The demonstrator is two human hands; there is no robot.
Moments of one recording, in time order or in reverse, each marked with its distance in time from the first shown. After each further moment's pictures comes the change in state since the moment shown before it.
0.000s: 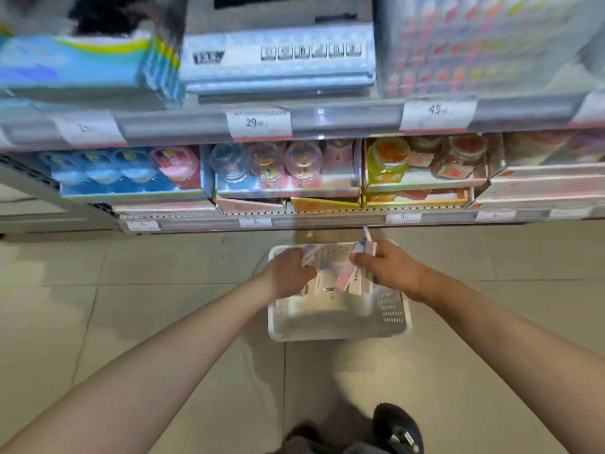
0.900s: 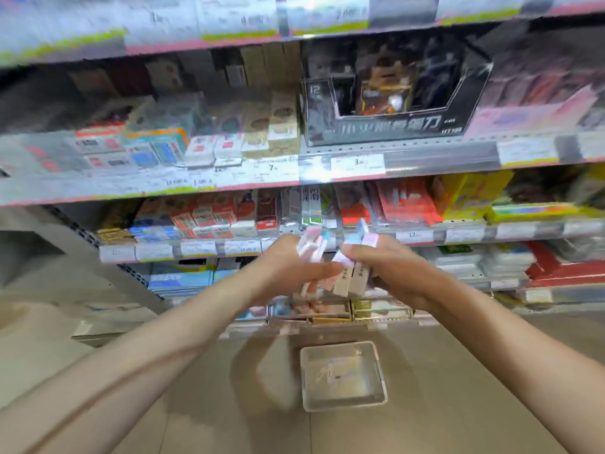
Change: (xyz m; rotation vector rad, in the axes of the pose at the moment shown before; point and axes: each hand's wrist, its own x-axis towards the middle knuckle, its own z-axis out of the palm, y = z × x) left_hand -0.421 0.312 -0.312 -0.188 0.118 0.342; right_hand -0.396 -0.412 -0.105 0.324 -0.047 -0.423
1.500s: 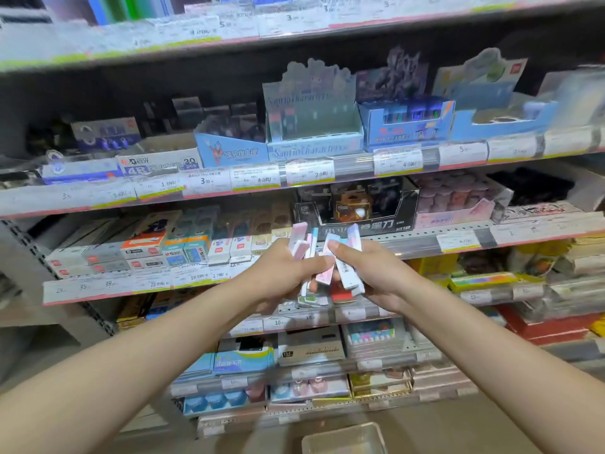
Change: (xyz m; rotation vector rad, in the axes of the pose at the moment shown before) left_hand -0.059 0.129 -0.055 -0.119 0.057 0.278; right_hand -0.038 -0.130 0.016 0.145 0.146 -0.187
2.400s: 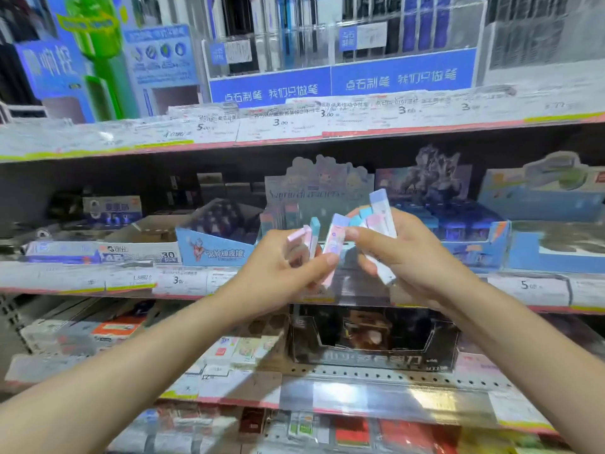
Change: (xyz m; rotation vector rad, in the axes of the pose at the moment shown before) left_hand 0.119 0.099 -0.030 0.197 0.332 0.473; right_hand 0.111 -0.152 -0.080 -0.290 -0.147 -0.571
